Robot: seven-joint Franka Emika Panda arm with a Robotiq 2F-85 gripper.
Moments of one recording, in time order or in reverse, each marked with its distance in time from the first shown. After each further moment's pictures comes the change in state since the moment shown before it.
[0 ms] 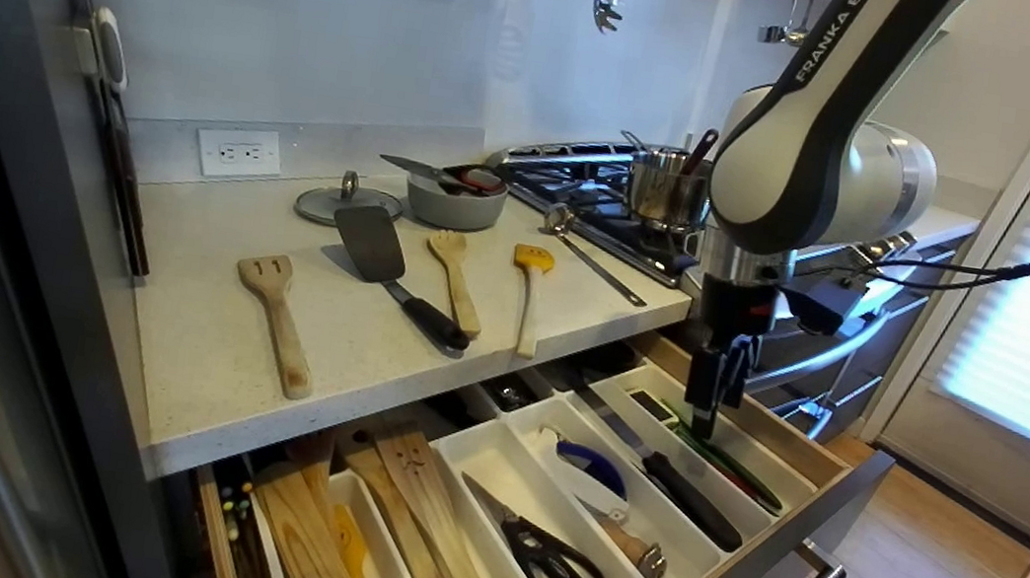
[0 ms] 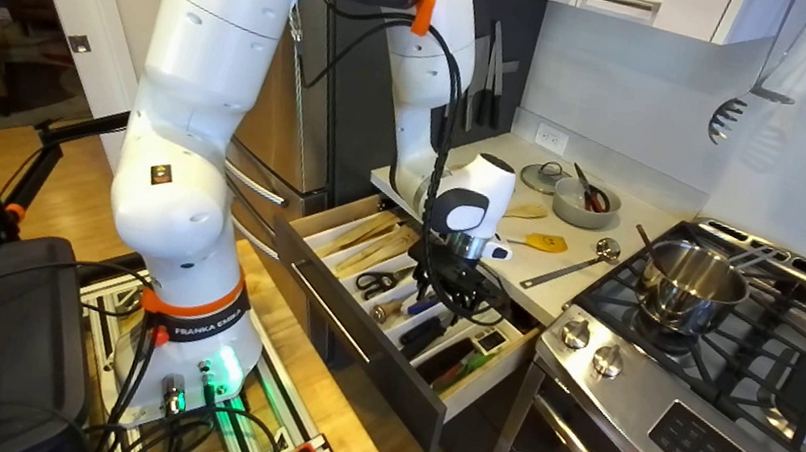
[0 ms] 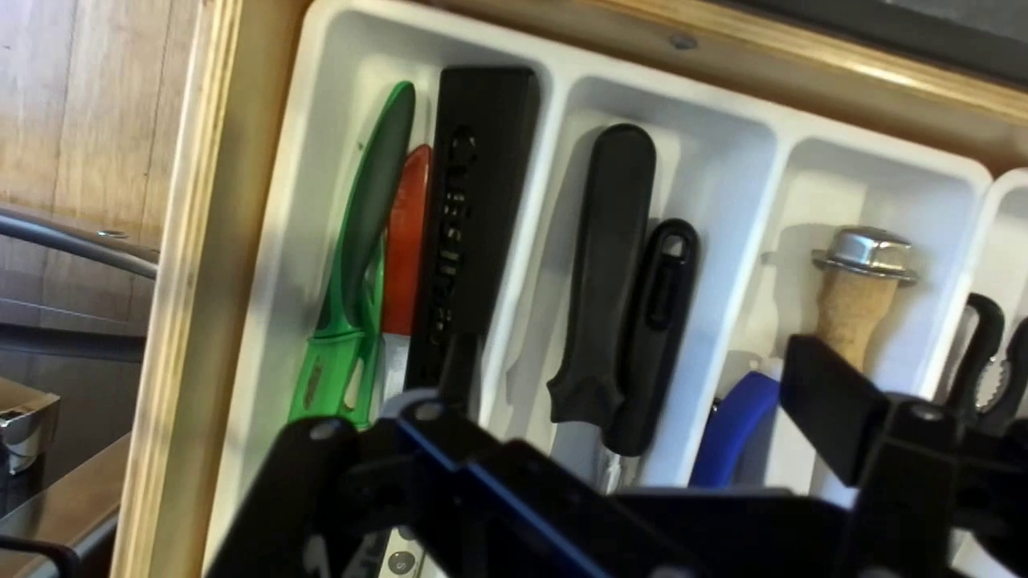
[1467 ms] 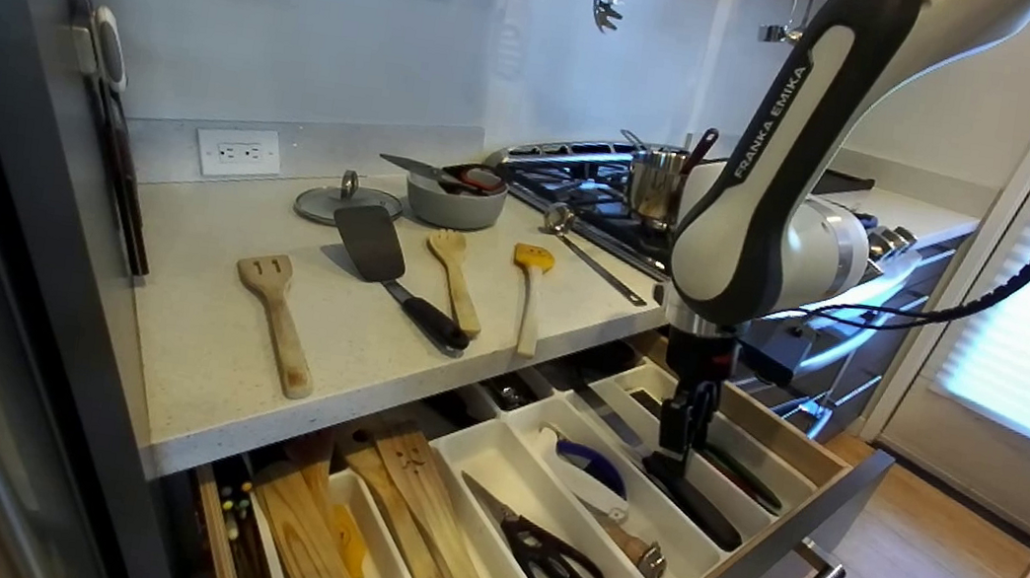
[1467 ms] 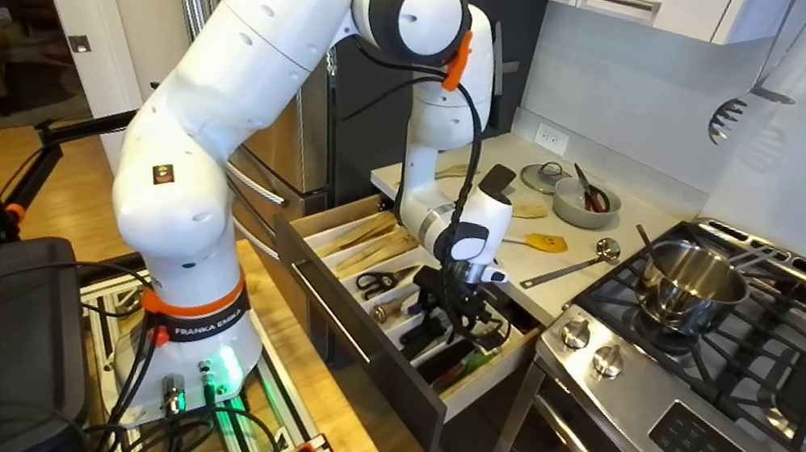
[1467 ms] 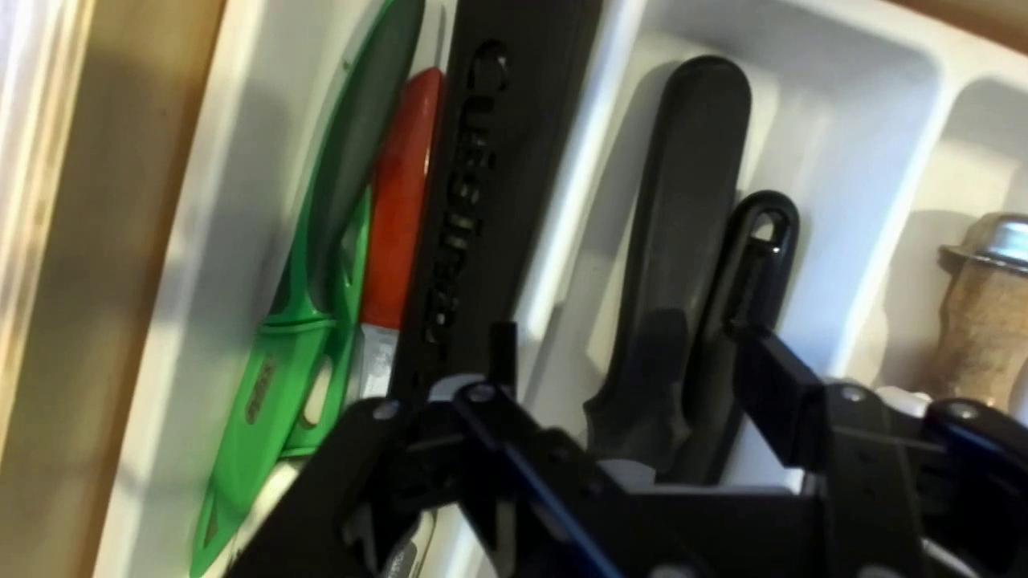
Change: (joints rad) arm 0.024 0.239 -0.014 0.143 -0.051 0.089 0.001
